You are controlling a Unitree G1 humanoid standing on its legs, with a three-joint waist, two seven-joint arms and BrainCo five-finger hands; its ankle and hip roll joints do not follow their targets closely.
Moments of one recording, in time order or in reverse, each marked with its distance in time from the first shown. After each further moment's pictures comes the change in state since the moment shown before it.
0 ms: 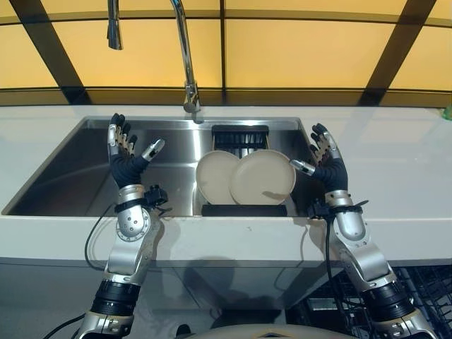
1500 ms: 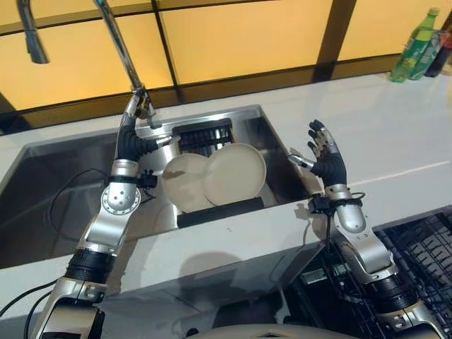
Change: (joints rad) left arm -0.223 0.256 -0.073 0.217 0.271 0.024 -0.179; right arm -0.051 -0.028 0.015 0.011 0.053 0.057 0.003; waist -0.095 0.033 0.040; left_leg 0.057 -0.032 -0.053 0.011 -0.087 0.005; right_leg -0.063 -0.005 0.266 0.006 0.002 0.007
